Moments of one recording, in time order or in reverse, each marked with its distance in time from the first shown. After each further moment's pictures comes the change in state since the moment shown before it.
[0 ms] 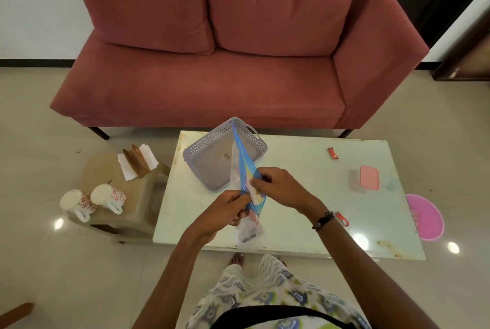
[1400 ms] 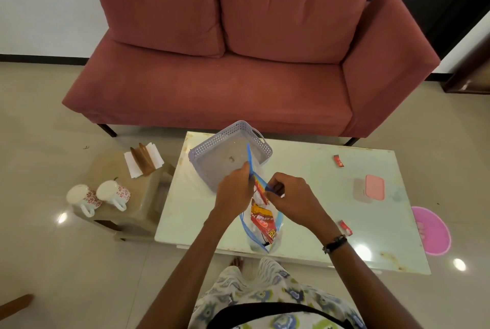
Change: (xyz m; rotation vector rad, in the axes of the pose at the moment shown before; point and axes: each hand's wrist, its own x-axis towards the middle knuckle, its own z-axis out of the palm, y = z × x) left_hand 0.054 0.001 0.000 0.845 0.517 0.239; right_hand -0.017 0.015 0.002 -0.214 0.206 -0.030
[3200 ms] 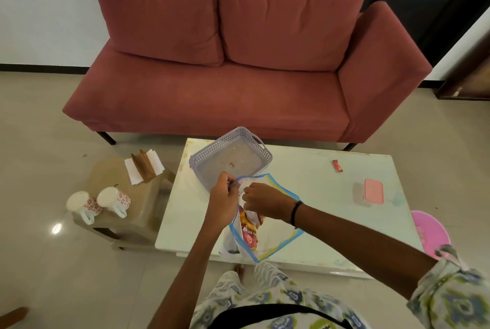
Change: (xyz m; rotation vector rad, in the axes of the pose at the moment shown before) left_hand -0.019 -0.032 0.003 -0.567 0.154 -0.166; right_hand 0.056 0.001 0.055 -1.178 -0.481 -0.843
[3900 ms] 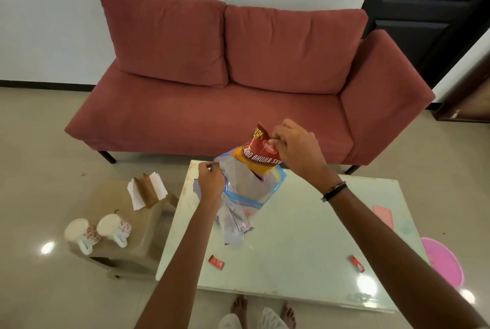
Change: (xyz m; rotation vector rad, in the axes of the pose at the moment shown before) left_hand 0.123 0.019 -0.038 -0.406 0.291 -0.351; right_hand -0.018 0.112 -0.114 0.631 0.695 0.819
